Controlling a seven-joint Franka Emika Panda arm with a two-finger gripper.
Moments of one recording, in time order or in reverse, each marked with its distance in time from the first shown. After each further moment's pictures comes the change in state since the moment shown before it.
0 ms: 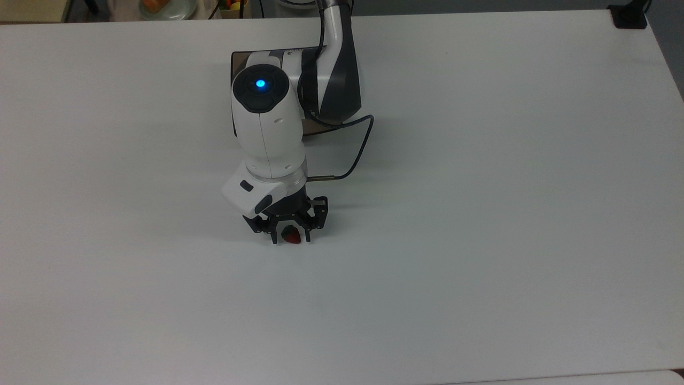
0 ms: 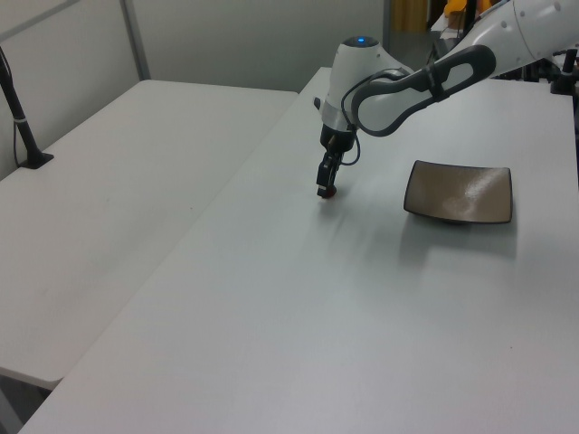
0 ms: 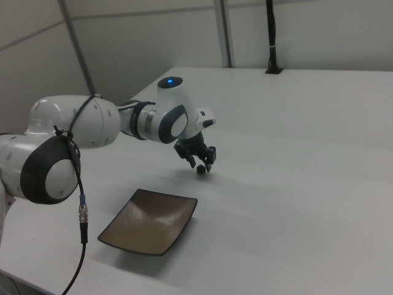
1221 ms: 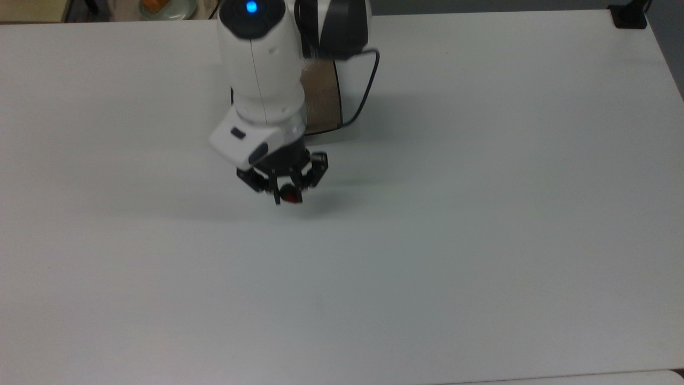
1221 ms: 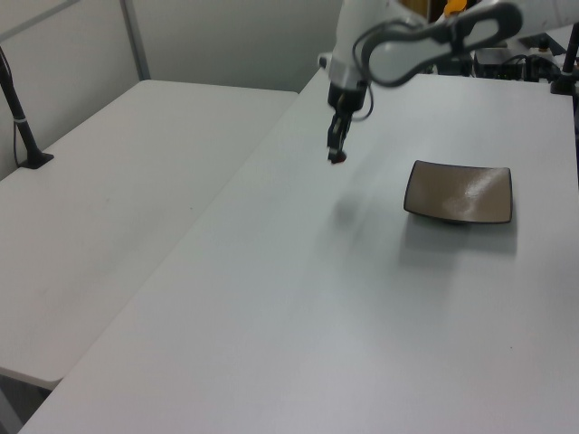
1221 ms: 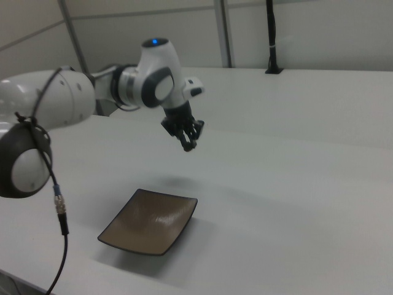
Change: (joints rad) arm 0.000 -0.186 0.003 0.002 -0.014 -0.235 -0.017
